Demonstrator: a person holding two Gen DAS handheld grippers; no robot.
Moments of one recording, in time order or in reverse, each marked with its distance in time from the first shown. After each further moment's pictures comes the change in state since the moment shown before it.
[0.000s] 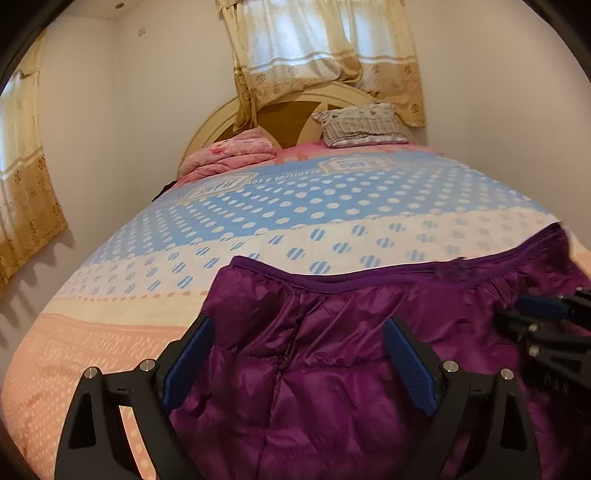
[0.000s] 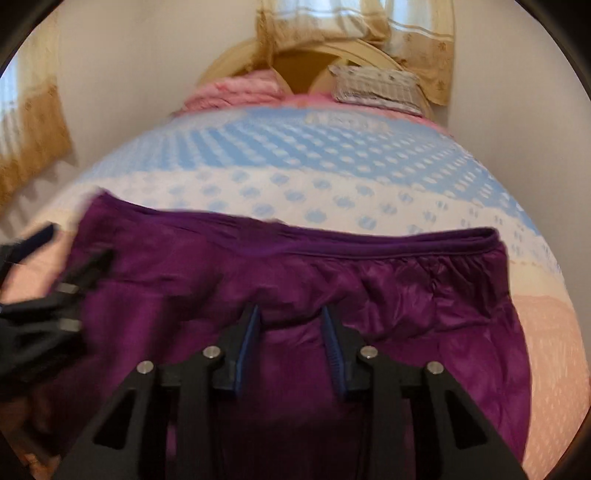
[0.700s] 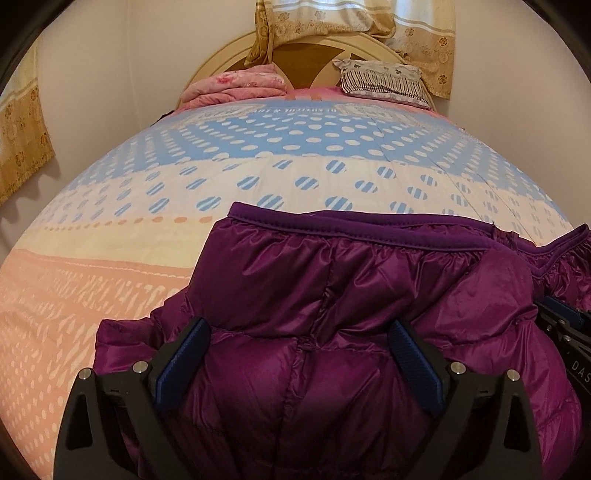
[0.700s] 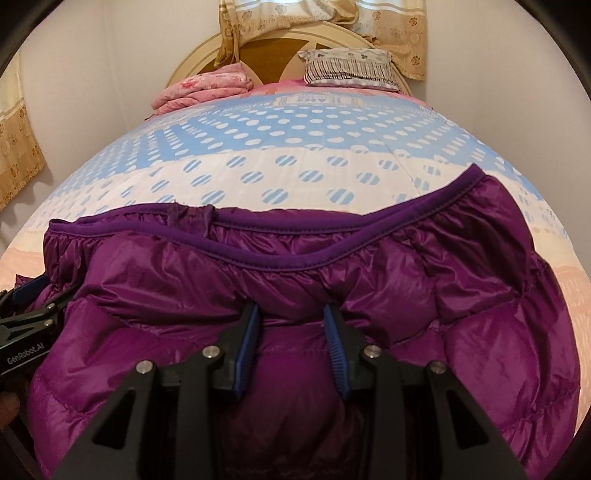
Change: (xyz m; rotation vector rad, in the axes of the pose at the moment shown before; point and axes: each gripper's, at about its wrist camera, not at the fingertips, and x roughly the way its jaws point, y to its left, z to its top) left arm 0.078 0.016 -0.025 -0.151 0.226 -0.064; right arm 0.034 -0.014 -0.006 0.084 0.028 0.028
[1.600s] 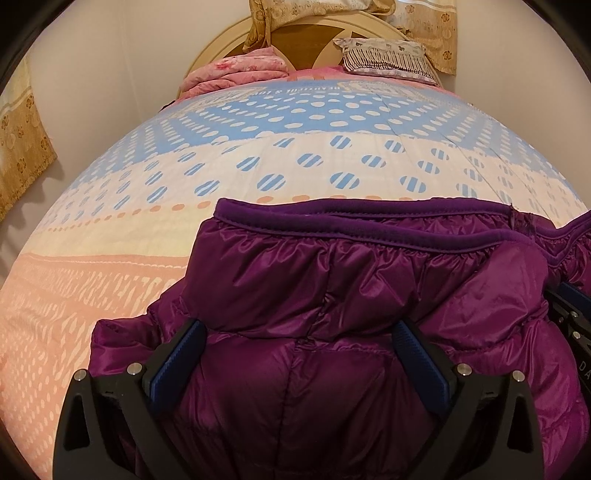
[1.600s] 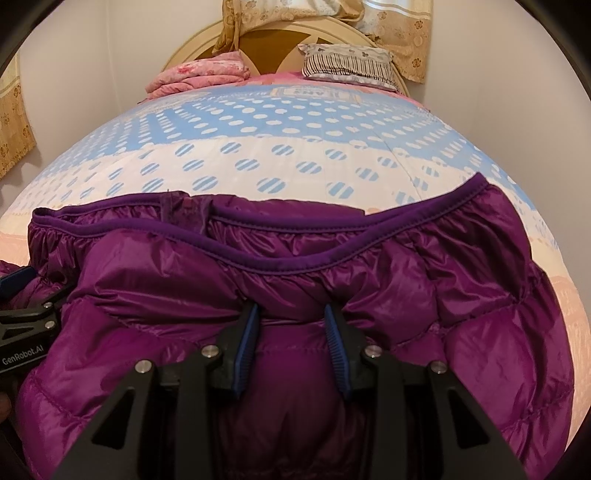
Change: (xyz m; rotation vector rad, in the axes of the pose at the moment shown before) left arm 0.021 -0.007 0.006 0.043 0.074 0.061; right arm 0.008 0.007 -0.001 -0.047 0.027 -0.065
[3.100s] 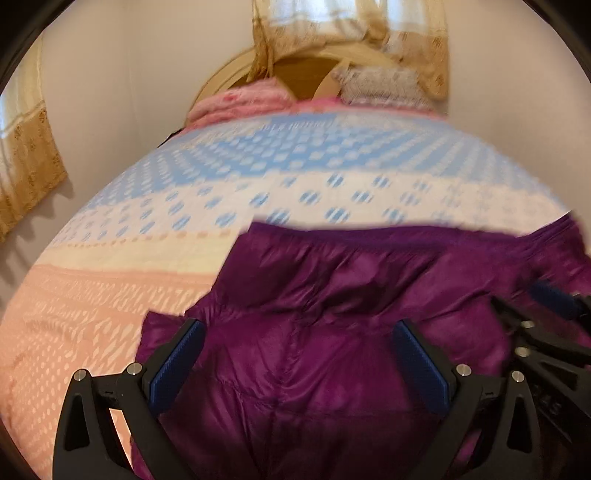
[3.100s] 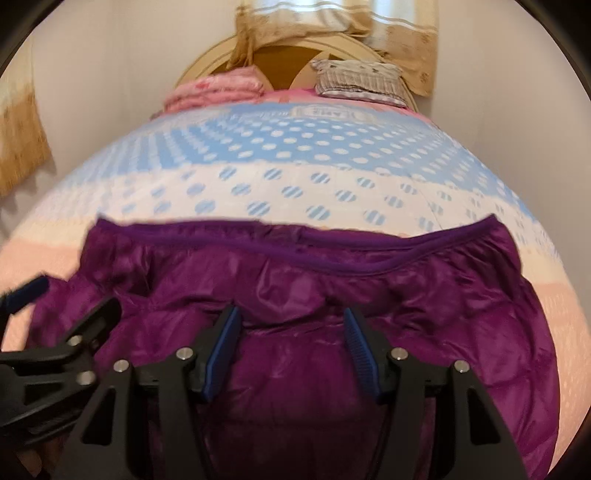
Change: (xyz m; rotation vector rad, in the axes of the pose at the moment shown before) left arm -0.041 -0.003 -0.022 0.000 -0.092 0.035; right arm -0.027 0.050 0.003 -0.022 -0.033 0.010
